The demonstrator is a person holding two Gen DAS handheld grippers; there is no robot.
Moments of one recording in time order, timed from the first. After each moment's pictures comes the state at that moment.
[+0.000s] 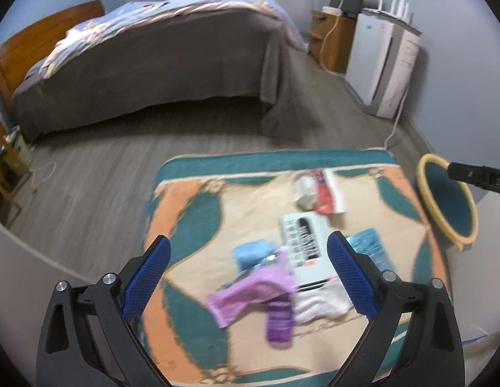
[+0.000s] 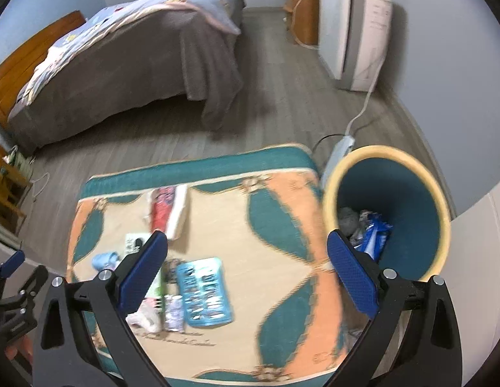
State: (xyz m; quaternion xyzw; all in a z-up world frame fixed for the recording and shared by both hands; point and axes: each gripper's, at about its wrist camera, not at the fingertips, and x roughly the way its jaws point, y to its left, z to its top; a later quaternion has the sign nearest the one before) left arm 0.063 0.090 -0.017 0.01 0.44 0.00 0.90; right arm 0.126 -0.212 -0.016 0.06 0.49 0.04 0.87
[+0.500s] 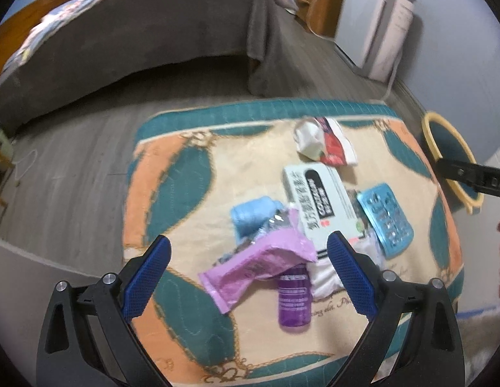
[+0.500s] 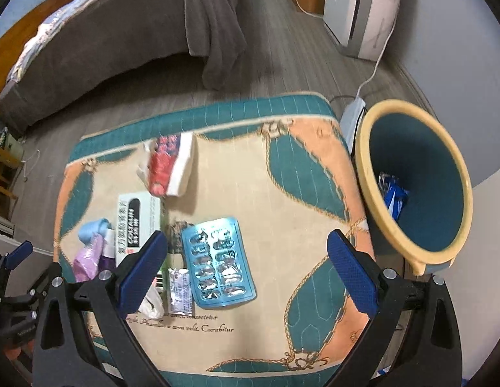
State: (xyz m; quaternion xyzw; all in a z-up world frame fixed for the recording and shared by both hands) left arm 0.071 0.090 -0.073 0.03 0.51 -0.06 0.86; right arm 0.119 -0.175 -0.075 0.04 0.55 0.02 0.84
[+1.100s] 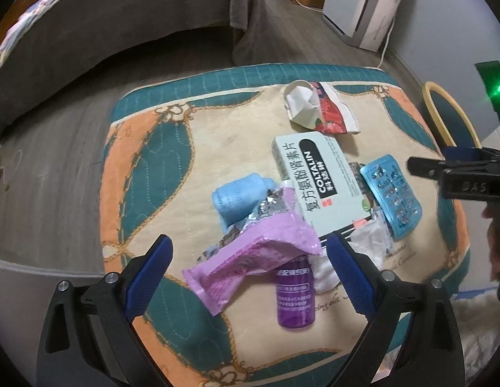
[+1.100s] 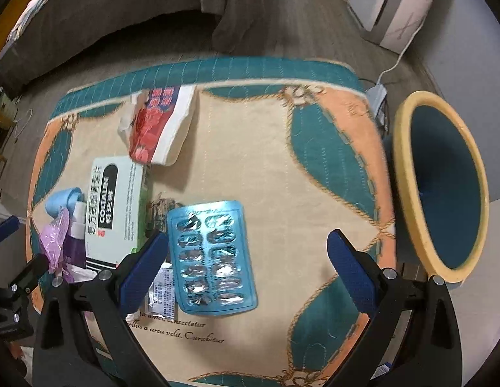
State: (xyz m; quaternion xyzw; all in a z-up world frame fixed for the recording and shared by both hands) left arm 0.089 0.082 -0.104 0.04 0.56 -0.08 0.83; right arm 0.142 -0.150 -0.128 -0.01 0.60 0.05 0.80
